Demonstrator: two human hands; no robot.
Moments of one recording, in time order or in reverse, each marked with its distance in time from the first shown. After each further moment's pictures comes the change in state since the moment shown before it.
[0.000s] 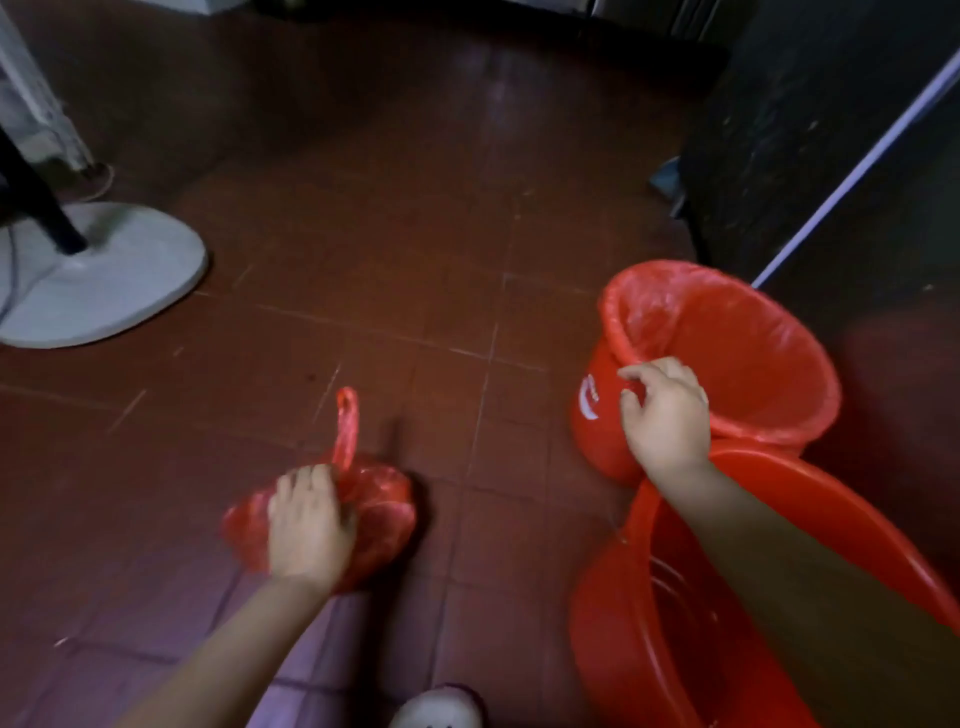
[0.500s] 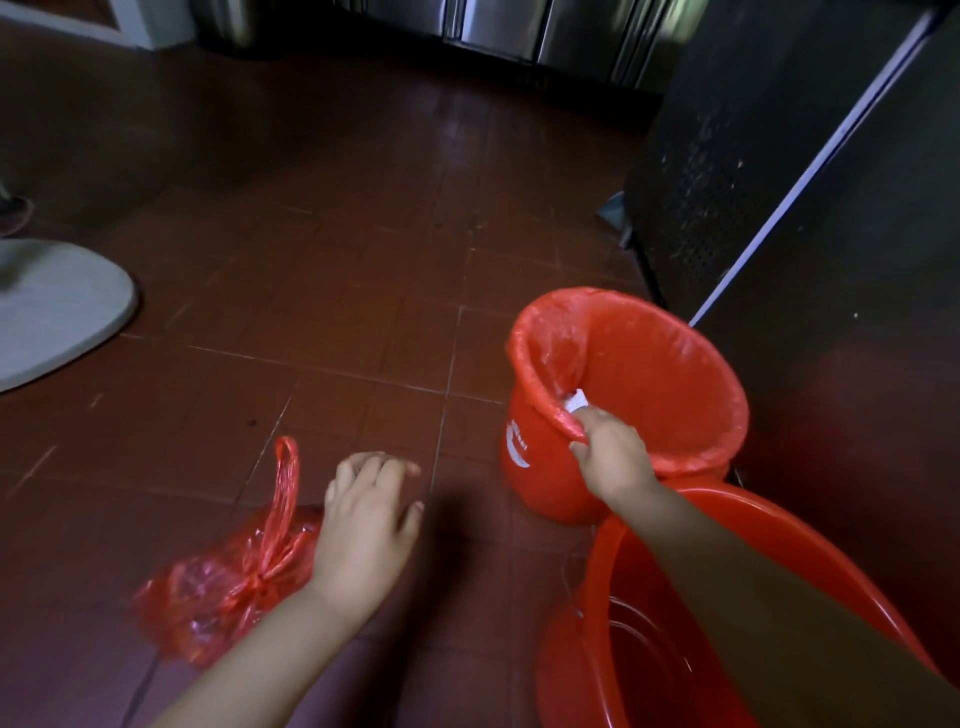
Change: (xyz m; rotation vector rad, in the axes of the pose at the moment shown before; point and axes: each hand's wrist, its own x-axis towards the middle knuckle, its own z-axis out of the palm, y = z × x) left_hand 0.026 0.102 -0.002 -0.212 0.116 0.374; right_hand 0.023 0.032 0.028 -0.177 -0.379 -0.015
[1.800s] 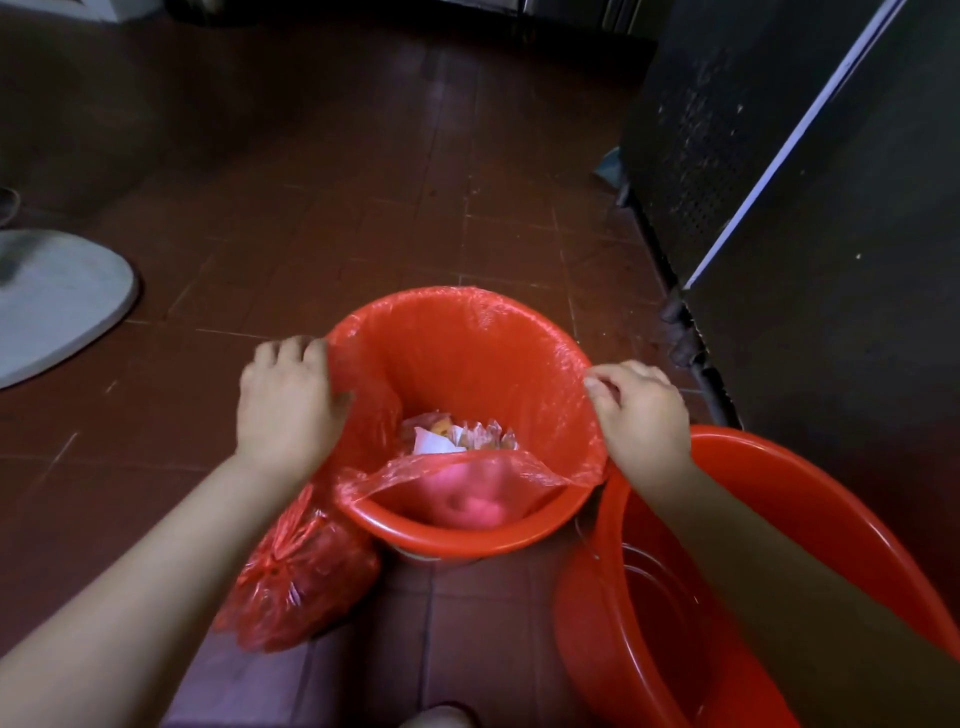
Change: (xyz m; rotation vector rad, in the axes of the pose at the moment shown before) left_hand 0.058 -0.037 -0.078 0.430 -0.006 -0.053; right_hand -0.049 -0.028 -0.032 0.200 0.346 0.049
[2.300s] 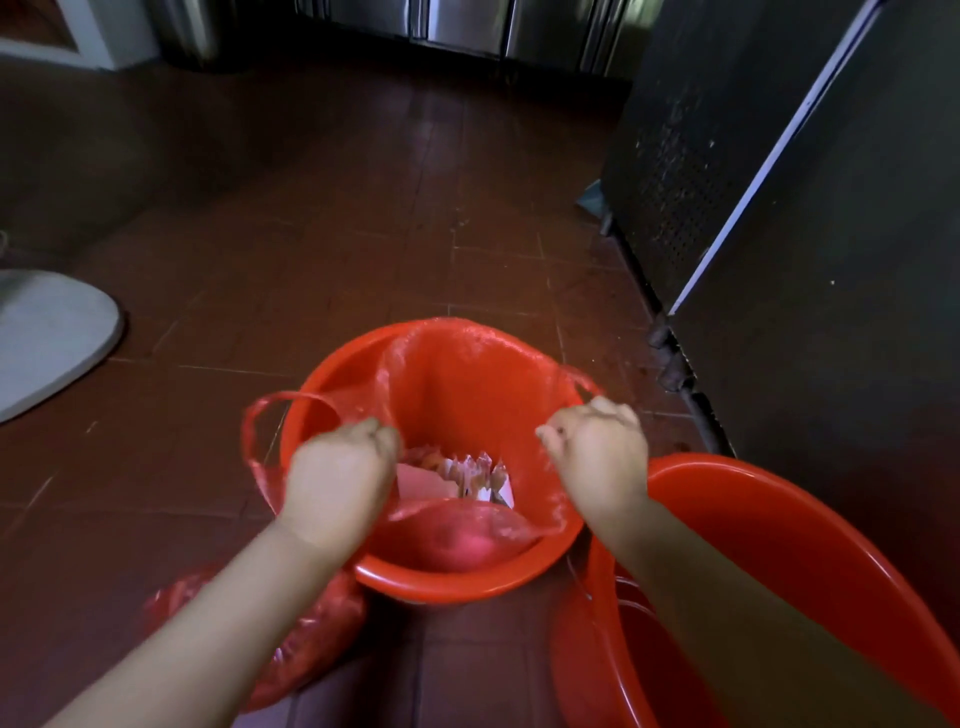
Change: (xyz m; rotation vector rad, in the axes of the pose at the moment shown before) left_hand -0.022 0.040 0.009 0.041 0.148 0.441; right_hand 0.000 -0.016 0.016 -0.272 -0.066 -0.146
